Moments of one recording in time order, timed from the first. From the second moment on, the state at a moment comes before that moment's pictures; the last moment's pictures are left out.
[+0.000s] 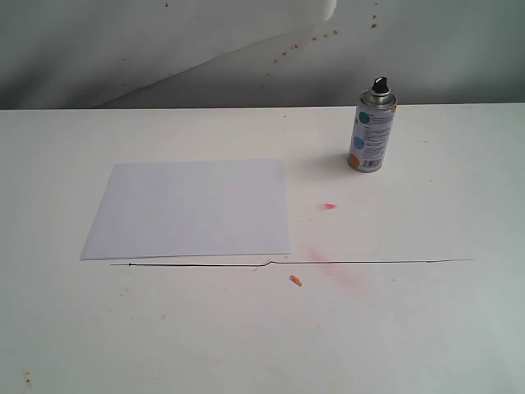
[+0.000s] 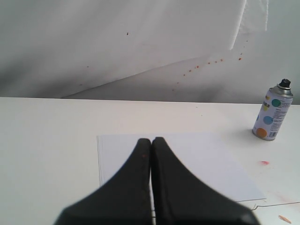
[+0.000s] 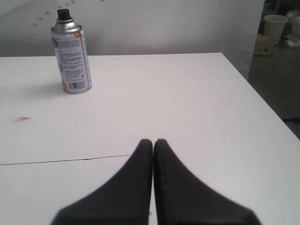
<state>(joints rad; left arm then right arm) -0.13 0.27 -0.17 -1.11 0.27 0.95 -0.12 0.01 0.00 0.04 0.34 -0.07</state>
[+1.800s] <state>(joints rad) -0.20 0.00 0.00 -0.01 0.27 -0.07 -0.12 0.01 0.00 0.04 0.34 -0.07</state>
